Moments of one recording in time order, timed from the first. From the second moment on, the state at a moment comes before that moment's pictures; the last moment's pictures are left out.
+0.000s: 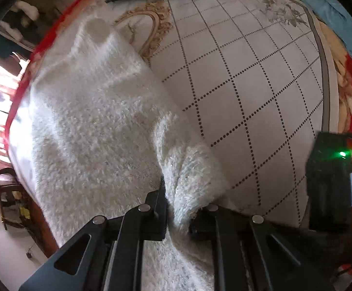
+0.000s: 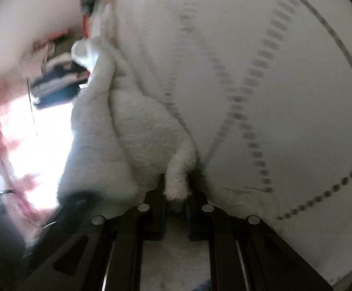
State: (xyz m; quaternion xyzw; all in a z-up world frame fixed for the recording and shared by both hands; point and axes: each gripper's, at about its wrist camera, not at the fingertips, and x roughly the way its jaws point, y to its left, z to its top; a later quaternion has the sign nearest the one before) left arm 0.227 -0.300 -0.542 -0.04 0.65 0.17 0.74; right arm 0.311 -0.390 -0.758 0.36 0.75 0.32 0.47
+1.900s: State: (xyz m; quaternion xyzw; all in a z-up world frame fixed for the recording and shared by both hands) left arm 0.306 -0.101 -0.471 -0.08 0.63 0.08 0.77; right arm 0.383 -0.387 -0.569 0.29 0.63 0.07 0.72
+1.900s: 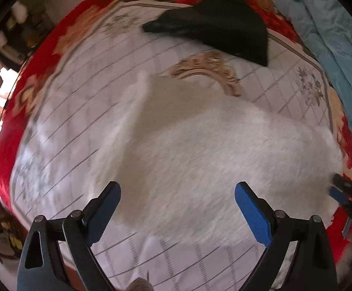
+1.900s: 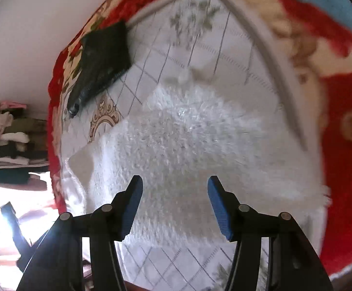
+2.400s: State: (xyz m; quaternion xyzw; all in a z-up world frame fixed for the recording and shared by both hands) left arm 0.380 -0.033 -0.544 -0.03 0.63 0.21 0.75; right arm 0.477 -0.392 -0.621 0.30 0.64 0.08 0.71
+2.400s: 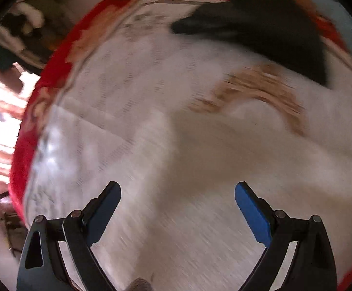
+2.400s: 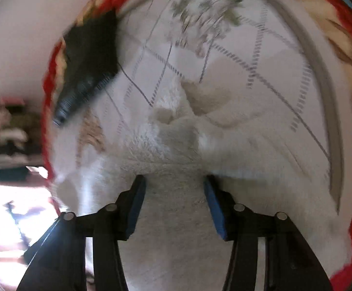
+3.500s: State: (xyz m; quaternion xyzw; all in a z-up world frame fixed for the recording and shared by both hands) left arm 0.374 -0.166 -0.520 0.03 0.65 0.03 0.76; right arm 0.412 -0.363 -0.558 0.22 0.66 -0.06 0.72
